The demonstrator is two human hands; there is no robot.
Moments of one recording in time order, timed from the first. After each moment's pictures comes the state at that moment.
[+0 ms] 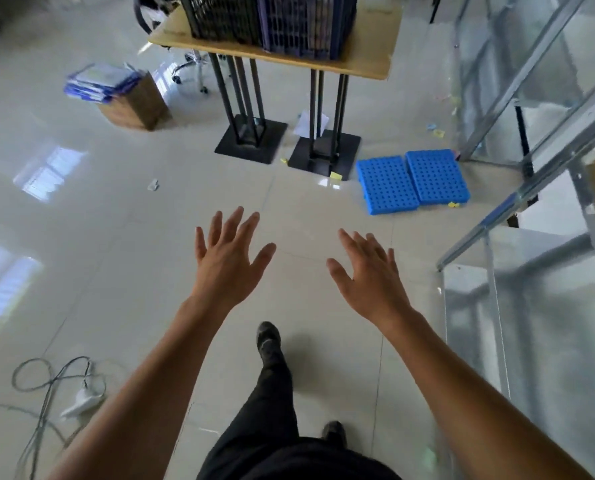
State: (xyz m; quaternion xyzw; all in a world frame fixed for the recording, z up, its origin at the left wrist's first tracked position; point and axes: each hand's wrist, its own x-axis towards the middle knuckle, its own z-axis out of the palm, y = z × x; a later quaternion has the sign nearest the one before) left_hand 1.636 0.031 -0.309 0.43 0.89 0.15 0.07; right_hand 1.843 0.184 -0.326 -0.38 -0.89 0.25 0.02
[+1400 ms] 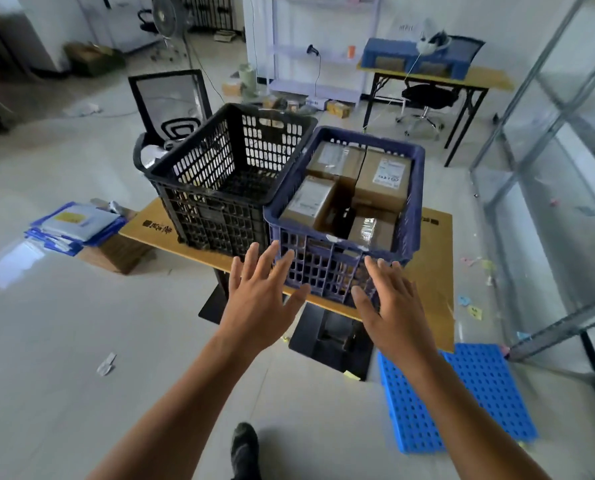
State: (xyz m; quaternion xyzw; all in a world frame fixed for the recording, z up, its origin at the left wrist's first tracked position) left_hand 1.087 0.651 -0.245 0.48 0.86 0.19 0.02; right_hand 1.277 0.802 -0.248 -0.37 -0.89 0.23 0.16
